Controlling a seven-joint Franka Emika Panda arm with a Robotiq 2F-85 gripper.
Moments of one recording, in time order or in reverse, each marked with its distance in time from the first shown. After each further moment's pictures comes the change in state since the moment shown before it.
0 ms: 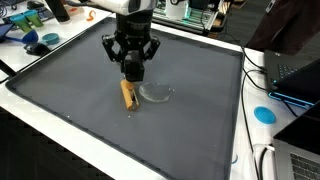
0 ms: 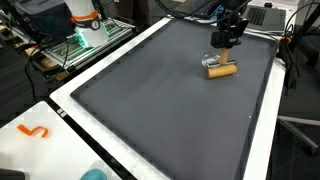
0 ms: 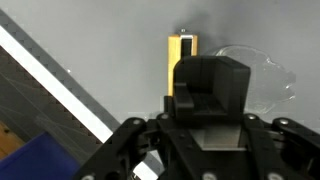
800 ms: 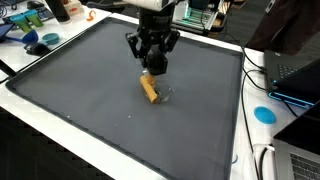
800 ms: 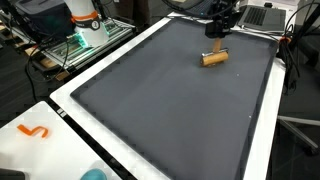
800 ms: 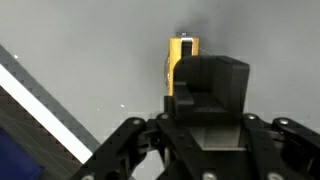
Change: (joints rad) arm 0.001 -0.057 0.066 -0.056 0.088 -0.072 -0.095
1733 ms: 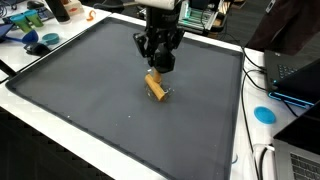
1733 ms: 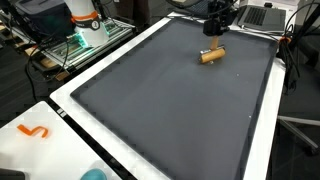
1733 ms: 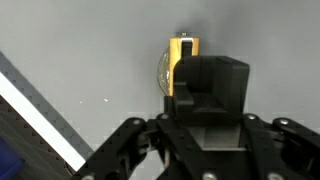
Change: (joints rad) arm 0.000 -0.024 0.018 -0.036 0.026 0.004 -0.072
